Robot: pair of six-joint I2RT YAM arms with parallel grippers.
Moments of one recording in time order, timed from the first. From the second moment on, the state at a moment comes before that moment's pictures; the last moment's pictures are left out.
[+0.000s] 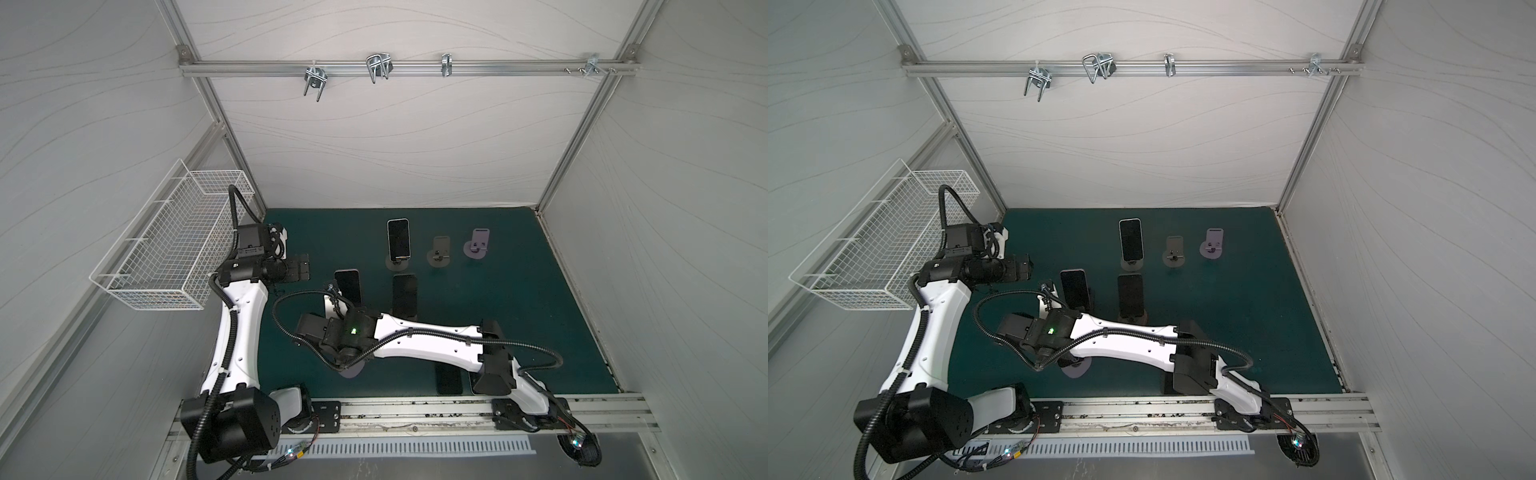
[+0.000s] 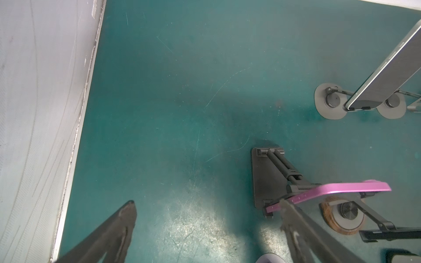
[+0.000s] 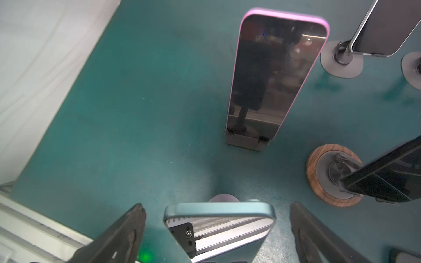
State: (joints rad) left arm 0.22 1.21 1.21 -0.95 0.14 0.05; right arm 1.48 2.24 2.23 -1.10 0.59 0.97
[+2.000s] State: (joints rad) left arm 0.22 1.19 1.19 -0.95 0.14 0.06; right arm 1.47 2.29 2.22 -1.13 0.53 0.98
